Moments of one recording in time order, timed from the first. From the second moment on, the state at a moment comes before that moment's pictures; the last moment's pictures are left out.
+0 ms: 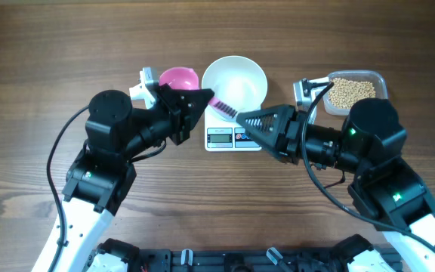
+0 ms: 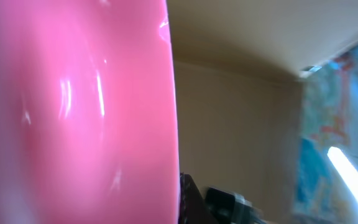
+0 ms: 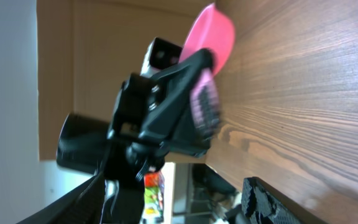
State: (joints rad) left arm -0.34 1.02 0.89 -0.07 0.59 -1.60; right arm 0.46 0.95 1.02 -0.33 -0.70 1.26
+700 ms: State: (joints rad) left arm -0.38 1.03 0.89 0.06 0.55 -1.60; right arm 0.47 1.08 1.02 -0.15 -0.73 1.44
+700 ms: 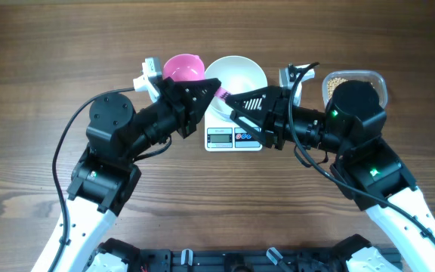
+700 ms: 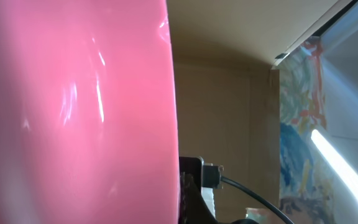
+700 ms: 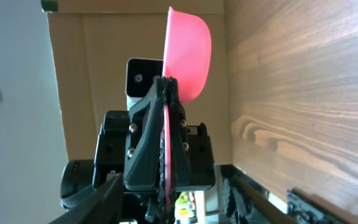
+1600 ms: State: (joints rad) left arm -0.38 1.03 0.89 0.09 0.60 -1.56; right arm 0.47 1.14 1.02 -0.04 -0.72 1.55
